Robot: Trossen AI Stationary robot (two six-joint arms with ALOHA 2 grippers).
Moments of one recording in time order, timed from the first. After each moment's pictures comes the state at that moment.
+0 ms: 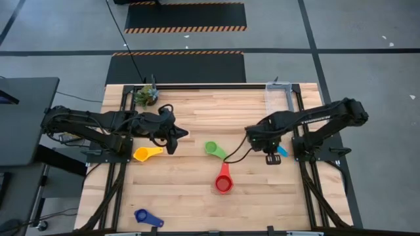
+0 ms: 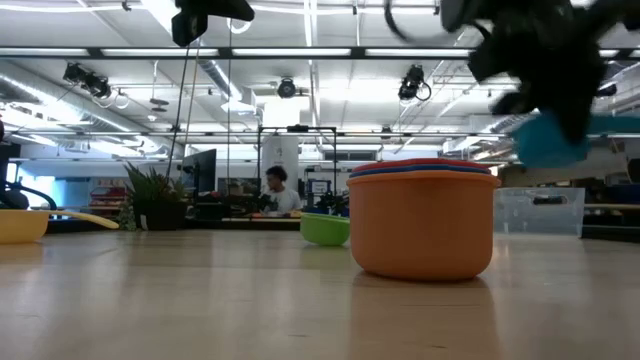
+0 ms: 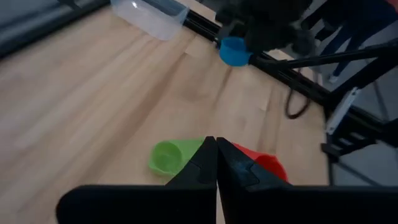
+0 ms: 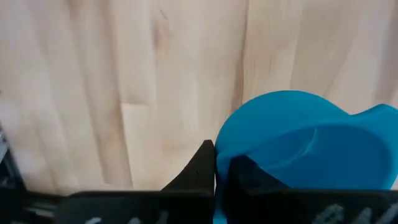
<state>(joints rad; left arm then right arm) -0.12 1.09 1.01 -0.43 -0.24 -0.57 0.08 1.40 1.08 -1.24 -0.19 0.08</state>
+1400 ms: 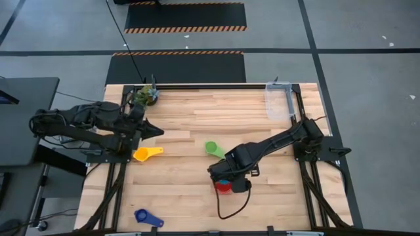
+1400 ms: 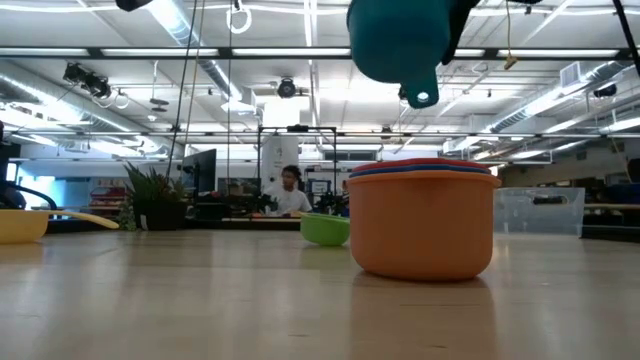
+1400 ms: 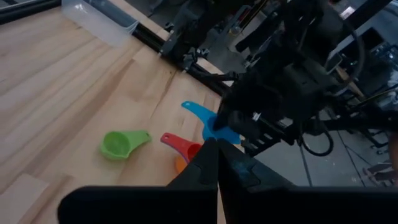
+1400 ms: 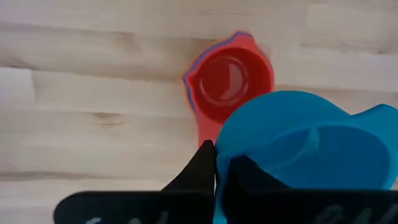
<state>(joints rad) -0.12 0.75 1.01 -0.58 -0.06 -0.67 0.37 2.02 1.91 -1.34 -0.03 -1.26</state>
